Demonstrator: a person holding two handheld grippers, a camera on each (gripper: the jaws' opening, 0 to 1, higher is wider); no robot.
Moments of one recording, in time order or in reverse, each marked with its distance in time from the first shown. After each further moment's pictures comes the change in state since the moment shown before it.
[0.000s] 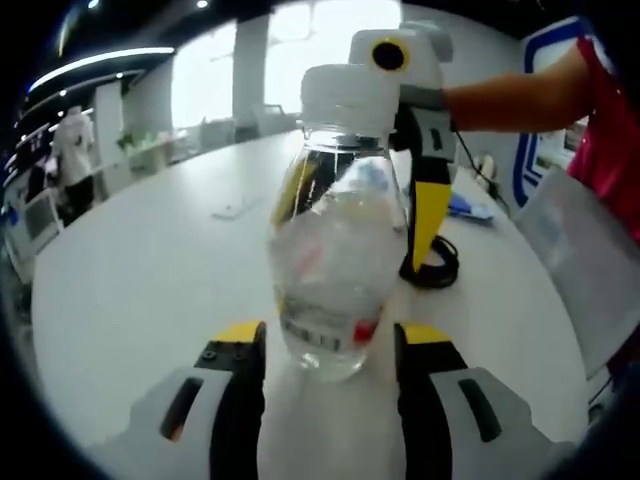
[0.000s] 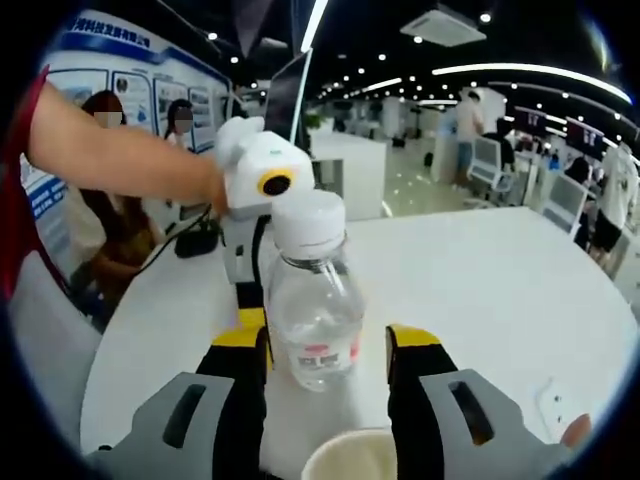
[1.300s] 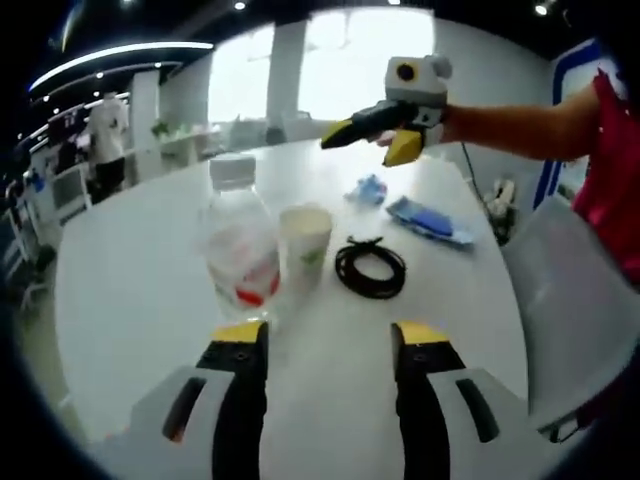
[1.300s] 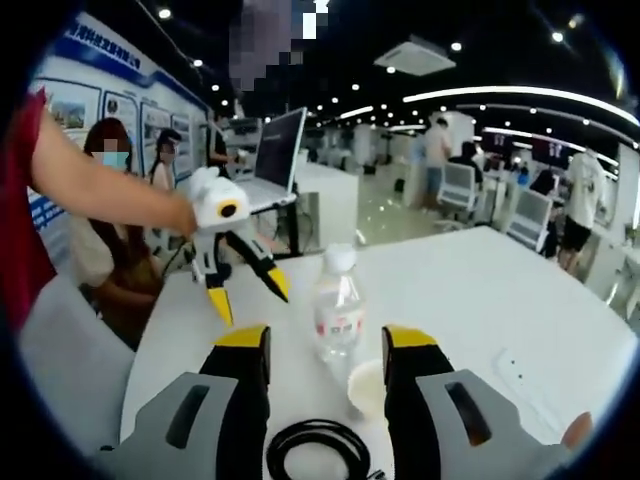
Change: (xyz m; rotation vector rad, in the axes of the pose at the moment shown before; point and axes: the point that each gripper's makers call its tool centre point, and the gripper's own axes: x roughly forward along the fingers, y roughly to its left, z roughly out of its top) left arm -0.052 -0.091 0.014 -0.113 -0.041 0.115; right arm -0.123 0.038 0.017 0.044 -0.130 -0.146
